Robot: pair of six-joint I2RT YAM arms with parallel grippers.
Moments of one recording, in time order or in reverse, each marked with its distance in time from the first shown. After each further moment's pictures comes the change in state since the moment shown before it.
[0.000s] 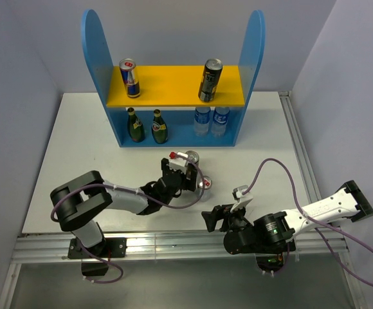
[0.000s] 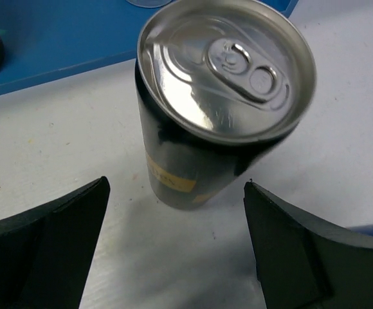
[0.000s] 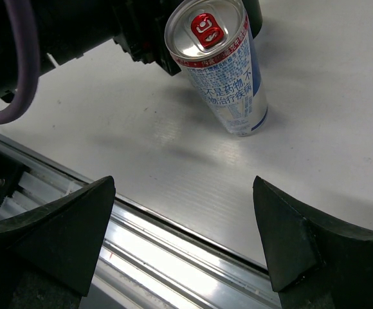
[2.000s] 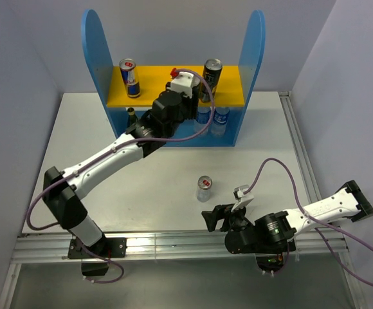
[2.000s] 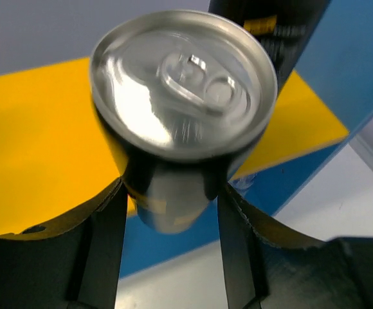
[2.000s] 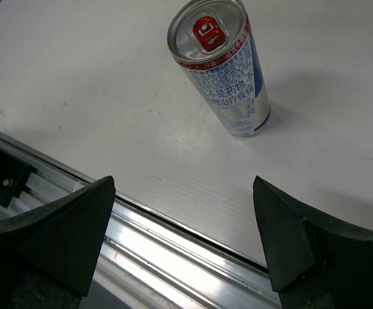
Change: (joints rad) left arm 0.232 -0.042 0.951 -0.764 0.112 0.223; right arm 0.002 -0.019 0.000 0.000 0.000 0.000
